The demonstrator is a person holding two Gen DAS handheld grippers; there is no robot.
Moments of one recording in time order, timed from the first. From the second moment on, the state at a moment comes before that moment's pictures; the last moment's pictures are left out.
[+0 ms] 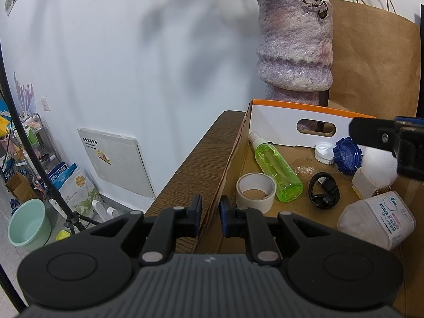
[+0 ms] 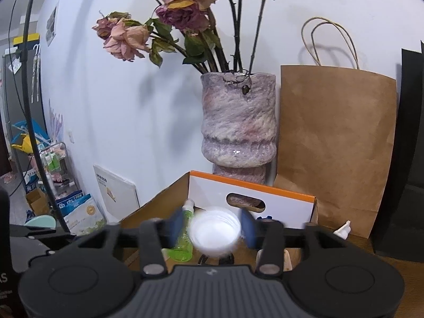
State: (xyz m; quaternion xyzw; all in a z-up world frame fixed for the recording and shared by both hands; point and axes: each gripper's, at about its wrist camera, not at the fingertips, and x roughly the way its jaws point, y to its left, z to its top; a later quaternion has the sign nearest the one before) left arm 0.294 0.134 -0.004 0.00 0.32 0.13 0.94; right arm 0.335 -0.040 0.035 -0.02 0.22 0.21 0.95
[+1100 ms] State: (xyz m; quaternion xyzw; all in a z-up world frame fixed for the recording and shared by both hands) left arm 0.294 0.135 -0.004 0.00 0.32 0.13 0.94; right arm 0.325 -0.148 0.035 -0.02 0.18 0.10 0.98
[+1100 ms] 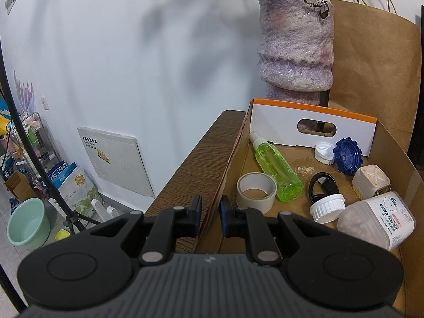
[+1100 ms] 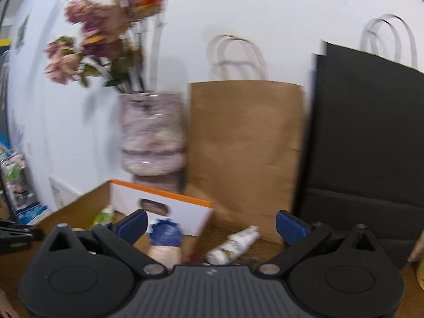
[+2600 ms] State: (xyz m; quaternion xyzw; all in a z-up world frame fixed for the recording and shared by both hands) left arm 0.294 0.135 -0.003 0.00 0.32 0.13 0.94; right arm 0.386 -0.176 -0.063 -0.01 0.35 0.08 0.93
